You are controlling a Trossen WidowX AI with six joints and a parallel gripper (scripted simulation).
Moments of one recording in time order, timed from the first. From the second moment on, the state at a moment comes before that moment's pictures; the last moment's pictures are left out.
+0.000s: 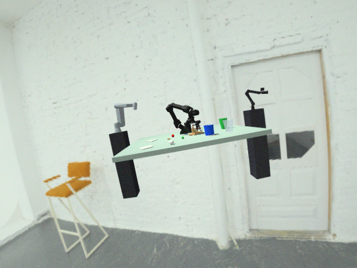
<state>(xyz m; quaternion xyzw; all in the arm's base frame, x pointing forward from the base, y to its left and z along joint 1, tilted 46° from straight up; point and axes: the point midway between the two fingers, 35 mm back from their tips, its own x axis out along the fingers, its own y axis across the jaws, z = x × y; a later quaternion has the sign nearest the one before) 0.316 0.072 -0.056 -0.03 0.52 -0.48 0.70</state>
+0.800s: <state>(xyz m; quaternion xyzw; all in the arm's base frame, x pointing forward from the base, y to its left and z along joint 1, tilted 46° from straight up) 0.314 0.061 -0.065 -0.03 0.52 -0.48 0.70</state>
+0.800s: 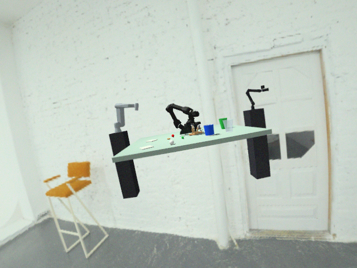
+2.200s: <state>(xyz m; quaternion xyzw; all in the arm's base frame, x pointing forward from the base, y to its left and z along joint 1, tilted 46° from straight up) 0.317 0.099 -0.042 -0.33 0.68 -0.22 0.62</state>
